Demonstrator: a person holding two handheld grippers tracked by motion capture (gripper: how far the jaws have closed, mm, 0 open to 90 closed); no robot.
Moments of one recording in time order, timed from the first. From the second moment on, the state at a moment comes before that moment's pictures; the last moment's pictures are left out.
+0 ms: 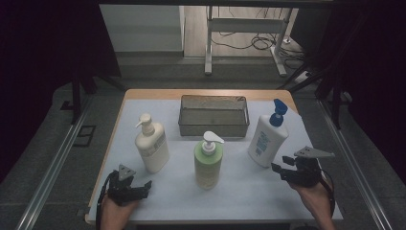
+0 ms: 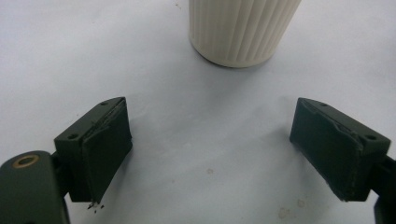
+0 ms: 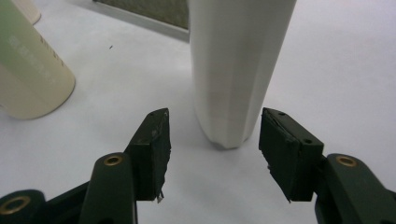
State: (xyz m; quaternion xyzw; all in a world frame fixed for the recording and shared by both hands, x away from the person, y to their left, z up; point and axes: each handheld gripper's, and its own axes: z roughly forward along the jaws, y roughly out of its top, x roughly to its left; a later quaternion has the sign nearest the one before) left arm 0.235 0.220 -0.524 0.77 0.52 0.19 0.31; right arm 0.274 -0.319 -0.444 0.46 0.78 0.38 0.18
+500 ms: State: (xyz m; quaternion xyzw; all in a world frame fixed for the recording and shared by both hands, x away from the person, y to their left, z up) left arm 0.235 0.220 -0.524 0.77 0.52 0.19 0.31; right arm 0.295 -0.317 -0.429 0.46 0.78 0.39 0.18
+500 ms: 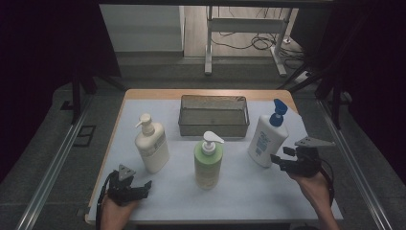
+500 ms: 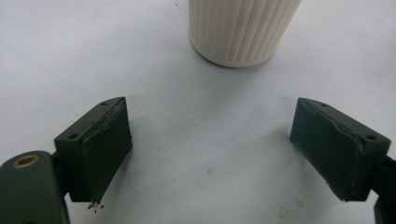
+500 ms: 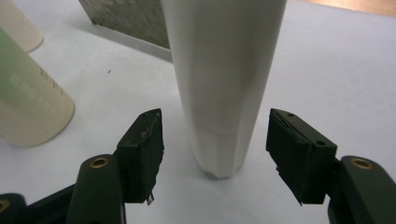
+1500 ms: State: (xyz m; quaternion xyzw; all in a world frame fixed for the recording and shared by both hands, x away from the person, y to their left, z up) left arm 0.235 0.221 -0.523 0.77 0.52 0.19 0.31; right arm 0.334 -0.294 -0.401 0.44 0.78 0.40 0.19
